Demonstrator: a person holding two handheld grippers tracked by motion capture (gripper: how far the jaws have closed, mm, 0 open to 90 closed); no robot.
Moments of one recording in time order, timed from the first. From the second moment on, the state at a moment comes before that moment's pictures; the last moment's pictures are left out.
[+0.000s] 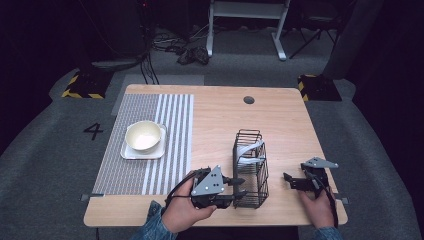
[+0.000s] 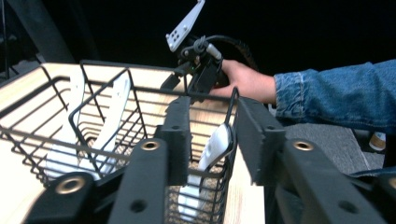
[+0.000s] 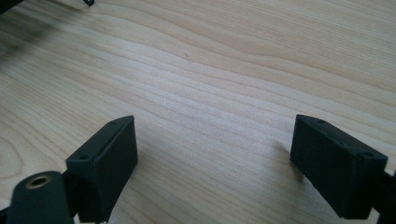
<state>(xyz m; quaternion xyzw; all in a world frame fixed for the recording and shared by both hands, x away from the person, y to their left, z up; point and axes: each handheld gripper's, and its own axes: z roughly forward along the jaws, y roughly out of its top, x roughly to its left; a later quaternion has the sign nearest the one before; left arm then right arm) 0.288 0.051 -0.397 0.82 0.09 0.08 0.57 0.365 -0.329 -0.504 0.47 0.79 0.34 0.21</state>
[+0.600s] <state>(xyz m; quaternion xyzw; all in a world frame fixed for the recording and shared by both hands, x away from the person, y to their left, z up) 0.309 0.042 -0.409 0.82 0.10 0.07 0.56 0.365 -0.329 -0.504 0.47 0.79 0.34 0.21</state>
